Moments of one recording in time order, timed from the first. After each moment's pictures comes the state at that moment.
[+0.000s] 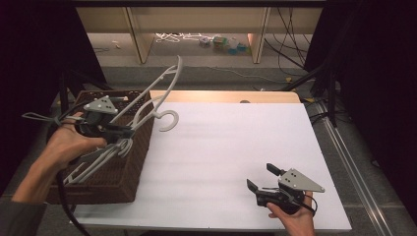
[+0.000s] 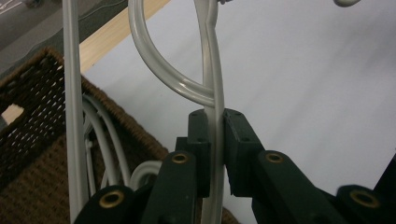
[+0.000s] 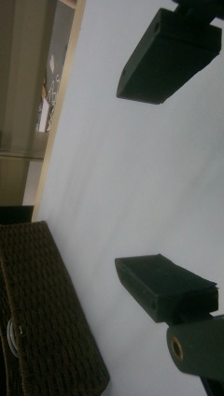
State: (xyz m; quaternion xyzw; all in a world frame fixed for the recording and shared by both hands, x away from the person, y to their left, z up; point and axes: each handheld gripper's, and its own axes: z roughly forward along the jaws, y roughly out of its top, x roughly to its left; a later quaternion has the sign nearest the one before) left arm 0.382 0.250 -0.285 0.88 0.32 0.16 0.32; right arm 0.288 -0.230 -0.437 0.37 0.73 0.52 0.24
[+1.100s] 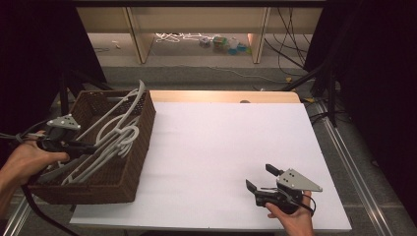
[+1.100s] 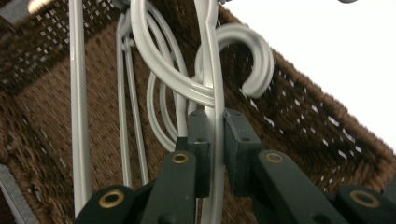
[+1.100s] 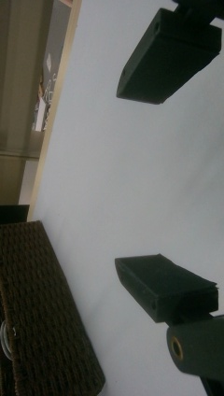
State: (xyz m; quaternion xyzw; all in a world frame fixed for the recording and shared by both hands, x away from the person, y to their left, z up) left arm 0.373 0.345 -0.332 0.88 0.37 0.14 0.26; right arm 0.289 -0.229 -0.440 0.37 0.74 0.51 0.24
